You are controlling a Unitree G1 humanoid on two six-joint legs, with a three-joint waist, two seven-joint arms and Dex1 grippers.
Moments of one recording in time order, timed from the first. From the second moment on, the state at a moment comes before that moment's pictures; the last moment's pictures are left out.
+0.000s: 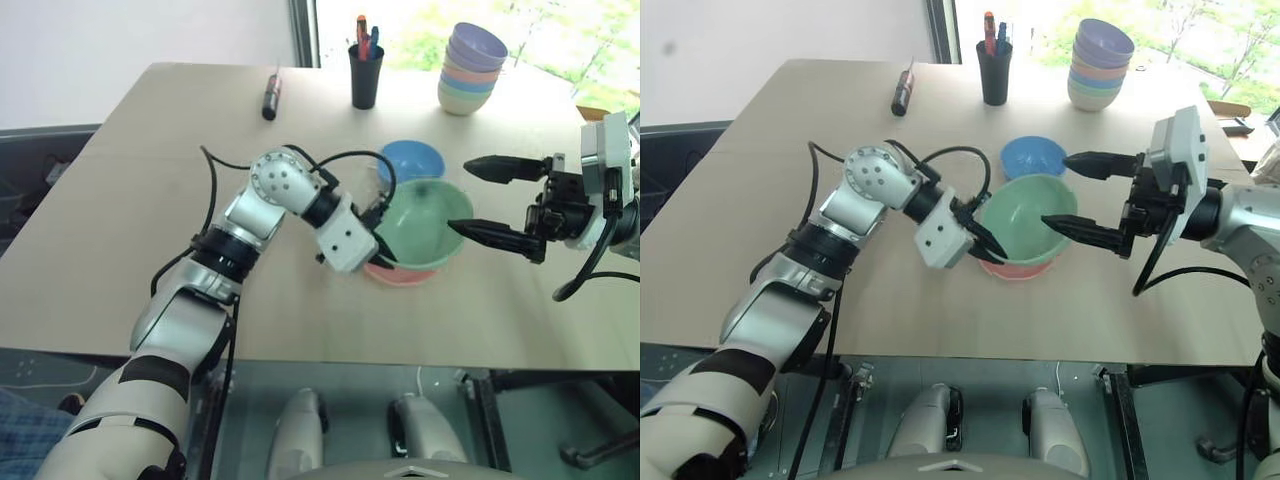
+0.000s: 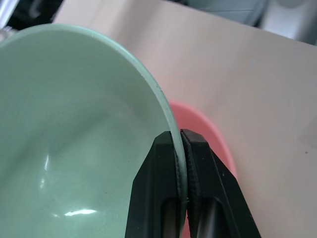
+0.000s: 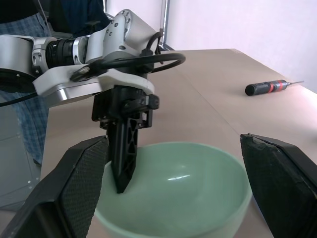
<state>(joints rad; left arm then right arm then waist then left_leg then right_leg) -1.03 0.48 -0.49 0.40 -0.10 -0.61 -1.61 -0.47 -0.87 -0.23 -0.44 0.80 0.70 0.97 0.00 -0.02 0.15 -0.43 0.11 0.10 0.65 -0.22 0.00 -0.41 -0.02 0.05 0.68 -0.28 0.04</state>
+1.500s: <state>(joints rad) -0.52 0.71 0.31 -0.15 -0.77 0.61 -0.97 -0.96 -0.74 0.33 0.49 -0.03 -0.09 1.09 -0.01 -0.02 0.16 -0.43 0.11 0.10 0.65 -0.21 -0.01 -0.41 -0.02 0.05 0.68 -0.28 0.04</state>
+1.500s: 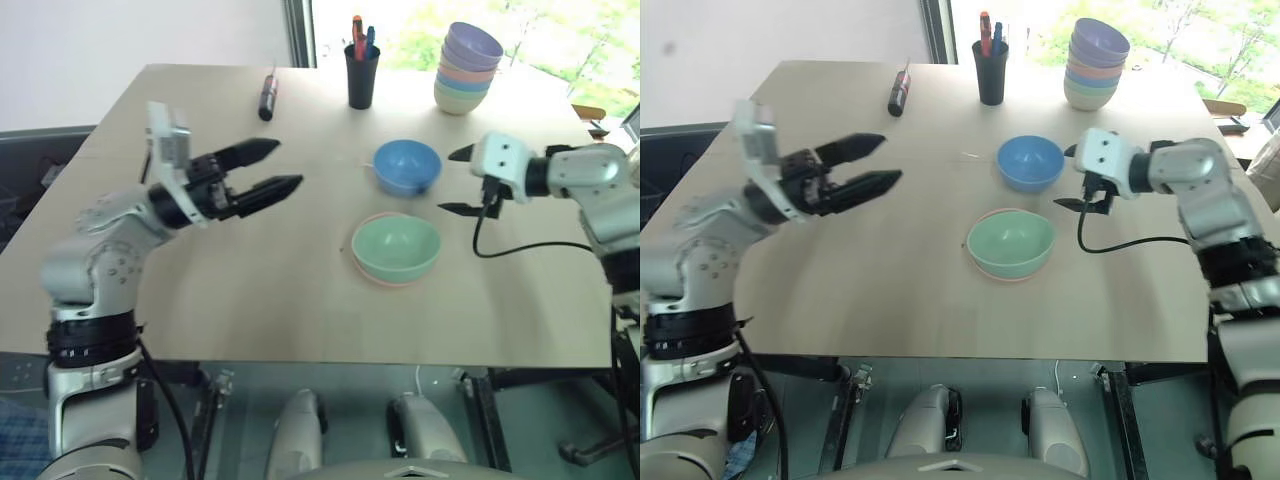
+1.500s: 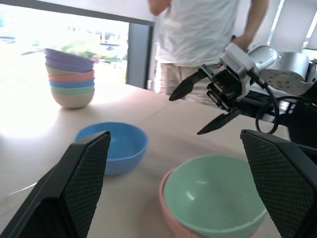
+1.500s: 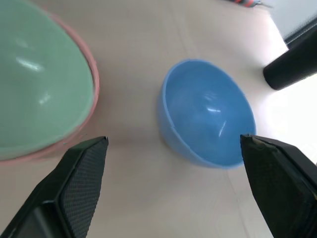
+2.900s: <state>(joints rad) -0.31 0.72 0.40 -0.34 -0.88 0.59 -0.81 -1.35 -0.51 0.55 1.28 -0.59 -0.58 0.85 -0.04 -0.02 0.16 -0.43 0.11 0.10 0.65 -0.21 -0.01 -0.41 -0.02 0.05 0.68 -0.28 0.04</state>
